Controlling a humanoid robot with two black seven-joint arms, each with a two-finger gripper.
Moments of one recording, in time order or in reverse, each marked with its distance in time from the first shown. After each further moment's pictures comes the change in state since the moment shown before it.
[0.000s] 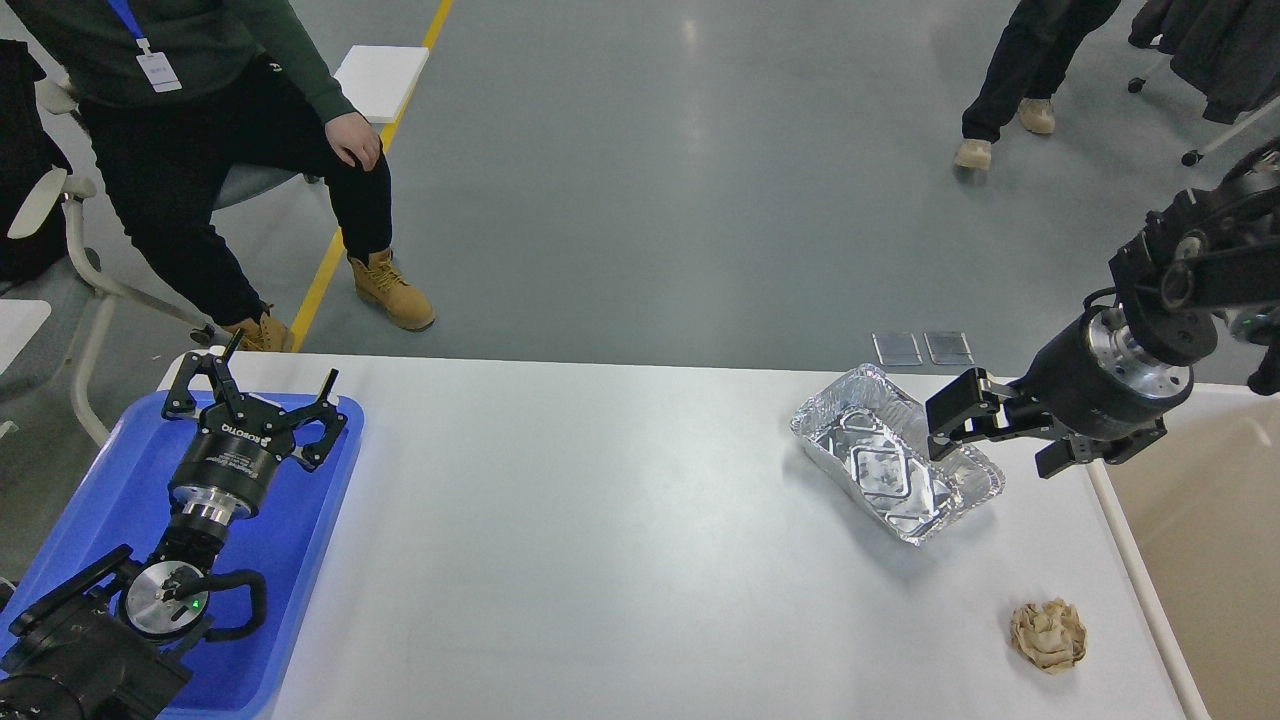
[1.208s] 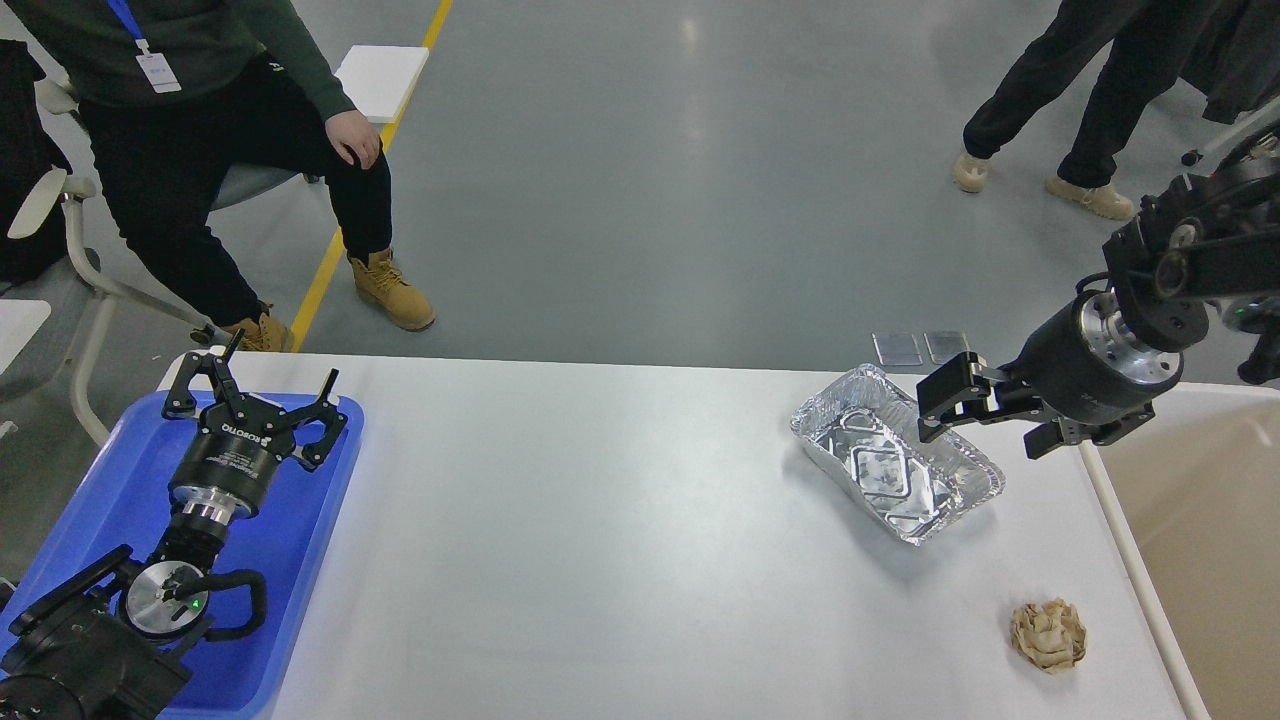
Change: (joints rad) left arm 0.000 0.000 0.000 0.000 0.000 0.000 0.001; right arm 0.005 0.002 0.017 -0.015 -0.001 -0.019 0.001
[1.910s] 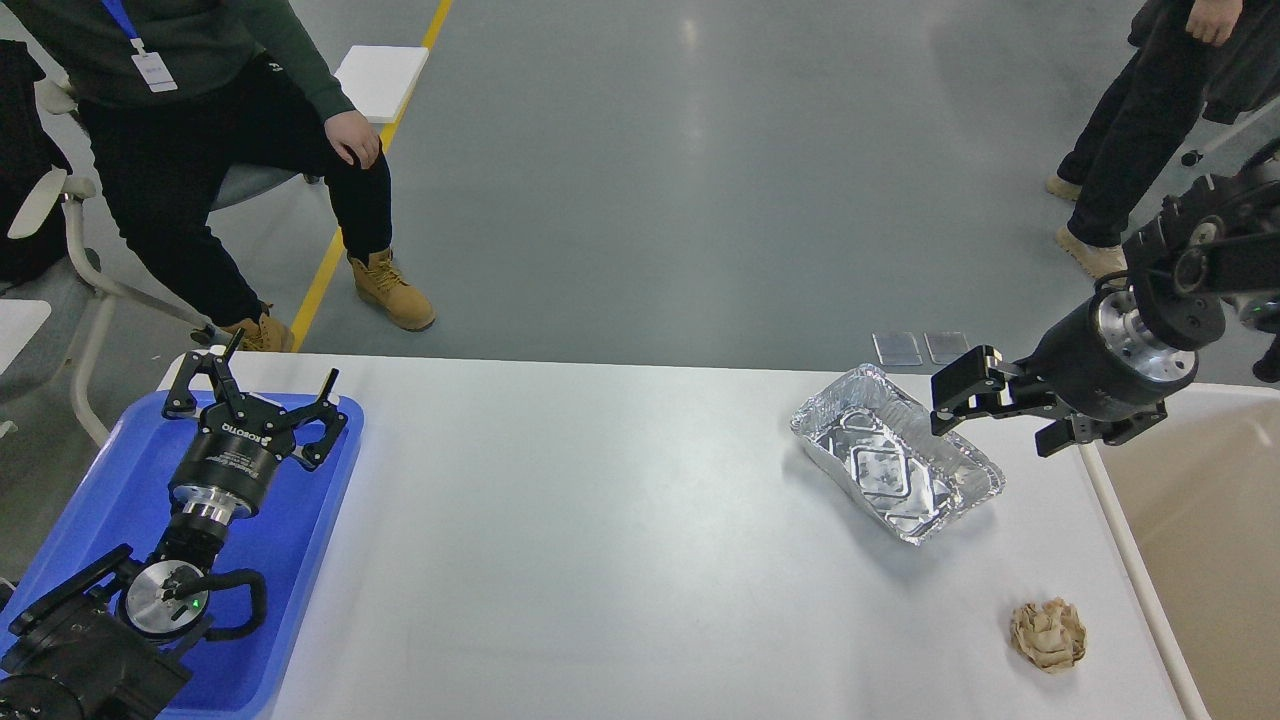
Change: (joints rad) left arm 0.000 0.000 0.000 0.000 0.000 0.000 0.000; right arm -0.034 -0.040 0.001 -0.037 0.000 0.013 0.002
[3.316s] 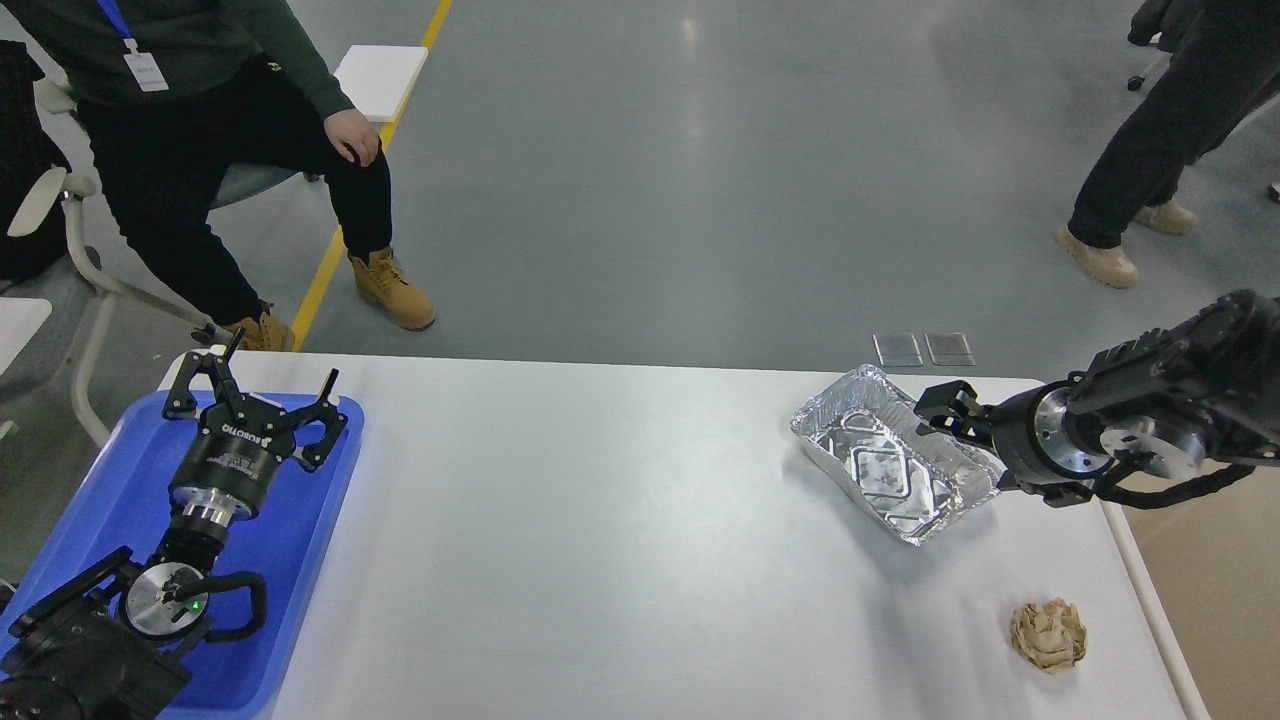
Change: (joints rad) left arm 0.000 0.000 0.000 0.000 0.000 0.000 0.000; right arm -0.364 0.090 0.027 -0.078 0.523 -0.498 -0.034
